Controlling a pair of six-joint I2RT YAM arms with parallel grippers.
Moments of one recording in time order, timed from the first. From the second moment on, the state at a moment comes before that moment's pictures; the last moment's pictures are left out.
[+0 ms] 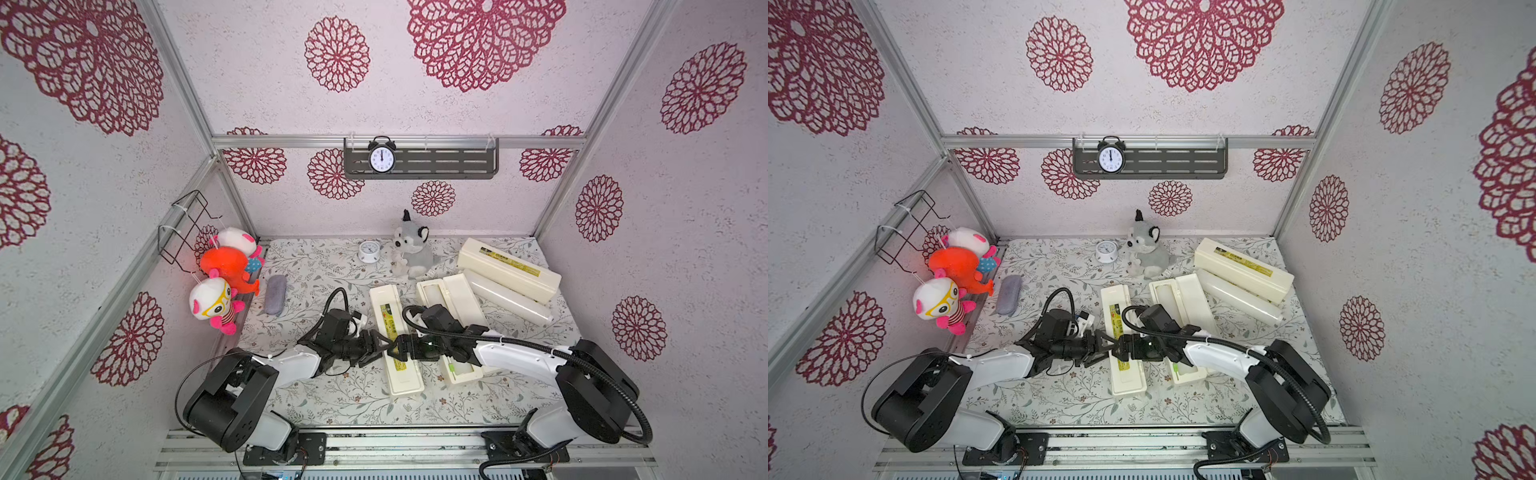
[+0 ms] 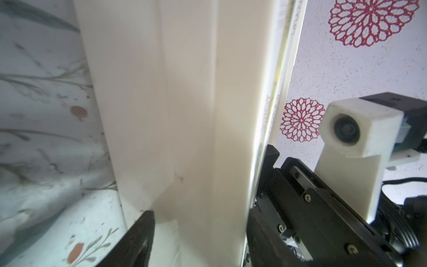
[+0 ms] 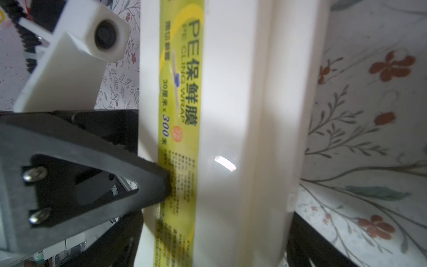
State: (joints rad) left arm -0.51 1.49 0.49 0.25 0.70 -1.01; right arm 0.84 1.48 0.79 -0.17 -0.35 0.75
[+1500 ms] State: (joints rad) left arm -0.39 1.17 0.47 -0.29 0.87 -0.90; right arm 0.87 1.50 0.72 0.04 -0.37 0.87
